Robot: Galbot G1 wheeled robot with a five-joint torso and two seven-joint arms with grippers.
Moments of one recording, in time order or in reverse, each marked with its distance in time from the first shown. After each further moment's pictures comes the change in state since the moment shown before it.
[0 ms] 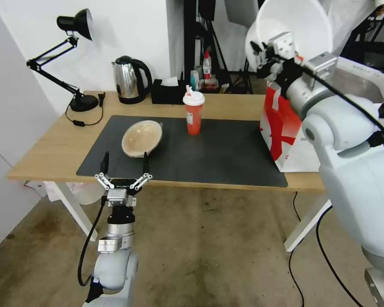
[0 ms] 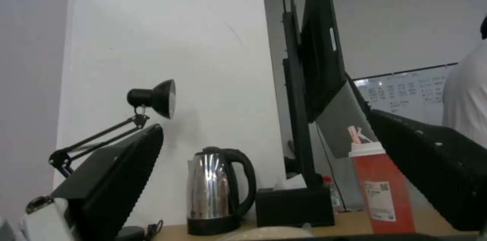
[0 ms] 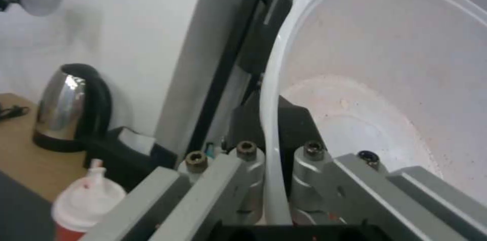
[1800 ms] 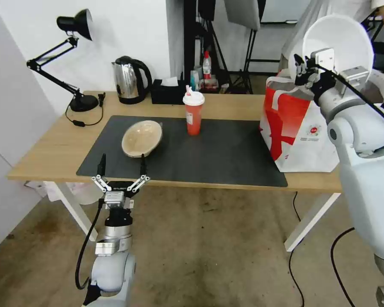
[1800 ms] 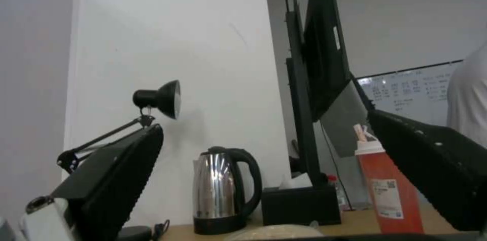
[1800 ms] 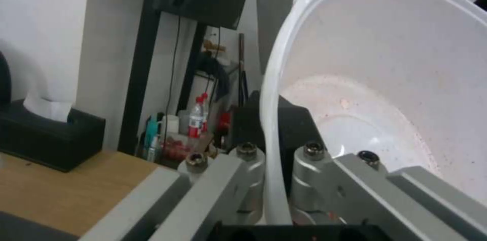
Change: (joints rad) left arm 0.010 0.000 -0.017 0.000 0.001 -0.013 0.001; right arm -0.129 -0.023 0.175 -0.159 -0.013 0.123 -0.002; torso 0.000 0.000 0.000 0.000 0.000
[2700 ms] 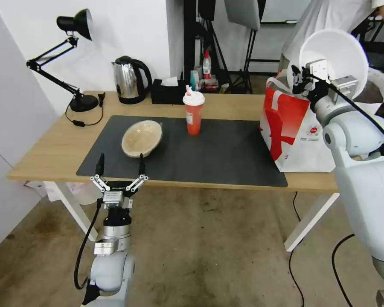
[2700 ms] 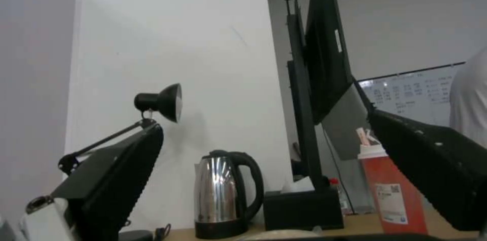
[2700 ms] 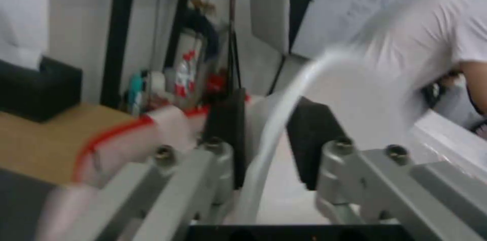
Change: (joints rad) left arm -0.011 0.001 -0.003 0.003 -0.001 -0.003 0.000; right arm -0.013 -0.010 0.005 -0.019 -0.051 -0.118 -0.004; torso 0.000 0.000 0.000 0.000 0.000
